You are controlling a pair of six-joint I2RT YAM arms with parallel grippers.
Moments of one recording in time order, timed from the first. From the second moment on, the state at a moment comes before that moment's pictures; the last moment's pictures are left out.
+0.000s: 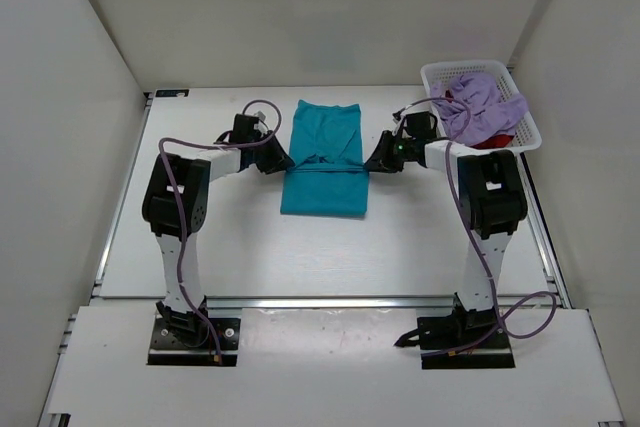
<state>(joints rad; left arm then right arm) -0.25 2.05 1.30 -0.05 0.34 -0.69 0.19 2.03 1.29 -0.10 -0.55 0.49</state>
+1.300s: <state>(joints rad) -0.44 1.22 0.37 0.19 0.32 -0.77 0.59 1.37 0.68 -0.11 -0.28 0.51</state>
